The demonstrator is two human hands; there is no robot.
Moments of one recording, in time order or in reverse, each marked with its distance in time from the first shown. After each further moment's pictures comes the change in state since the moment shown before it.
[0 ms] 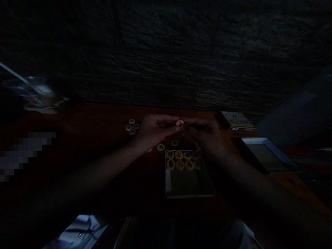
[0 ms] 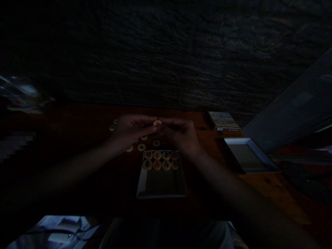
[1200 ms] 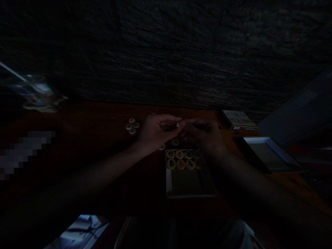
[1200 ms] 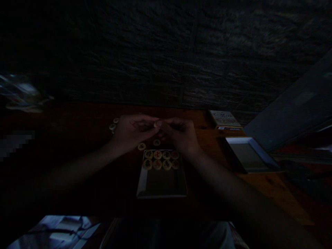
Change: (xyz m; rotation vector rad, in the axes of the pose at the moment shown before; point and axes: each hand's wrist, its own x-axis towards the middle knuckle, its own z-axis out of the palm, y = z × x) left_hand -0.003 -0.002 0.004 0.181 -0.008 0.148; right_hand 0.000 0.003 0.004 -0.033 0.009 0.028
